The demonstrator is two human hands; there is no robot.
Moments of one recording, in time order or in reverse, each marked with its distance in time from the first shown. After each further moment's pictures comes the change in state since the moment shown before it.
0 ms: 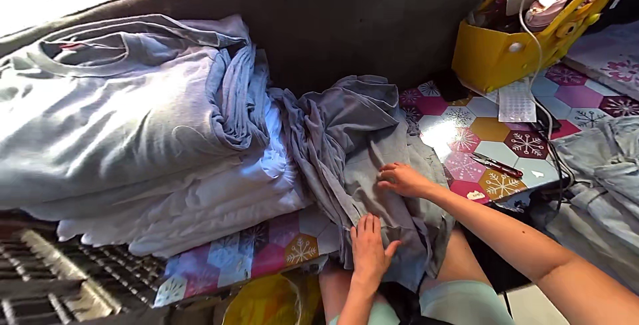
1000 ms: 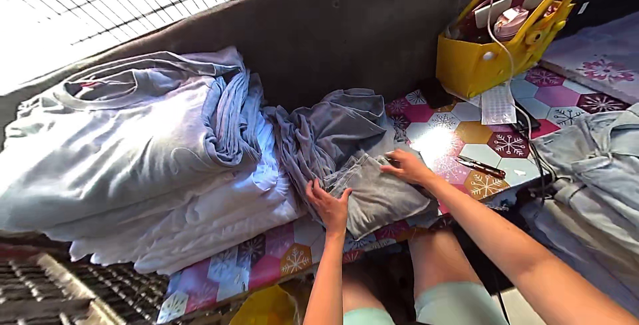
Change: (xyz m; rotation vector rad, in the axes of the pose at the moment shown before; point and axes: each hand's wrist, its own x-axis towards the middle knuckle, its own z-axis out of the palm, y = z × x) left_hand 0.107 -0.041 -0.034 -0.252 0.746 -0.254; right_hand -0.008 0.048 -0.037 0.165 0.275 0.104
